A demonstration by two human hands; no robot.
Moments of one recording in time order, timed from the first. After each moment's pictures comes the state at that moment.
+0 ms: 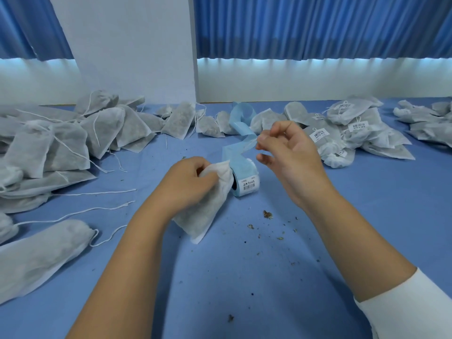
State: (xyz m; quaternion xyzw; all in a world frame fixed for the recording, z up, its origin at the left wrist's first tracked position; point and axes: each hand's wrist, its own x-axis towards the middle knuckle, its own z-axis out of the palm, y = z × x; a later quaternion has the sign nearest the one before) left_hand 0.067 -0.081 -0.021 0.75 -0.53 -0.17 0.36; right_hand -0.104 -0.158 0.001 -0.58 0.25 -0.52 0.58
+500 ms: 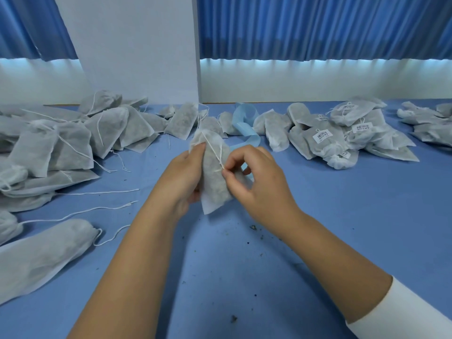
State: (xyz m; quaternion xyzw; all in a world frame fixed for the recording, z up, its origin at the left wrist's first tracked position) left_hand 0.058 -0.081 -0.008 0.65 -0.32 -0.38 0.58; right_hand -0.081 -0.130 -0.031 -0.84 0.20 -0.47 0.18
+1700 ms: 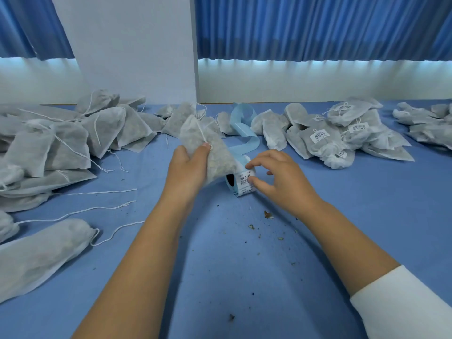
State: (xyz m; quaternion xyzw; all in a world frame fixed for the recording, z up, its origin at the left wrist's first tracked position) left_hand 0.059 -0.103 -0.029 0.66 -0.31 -0.25 0.64; right_hand -0.117 -0.190 -0.050 -0.89 0.31 -0.32 0.13
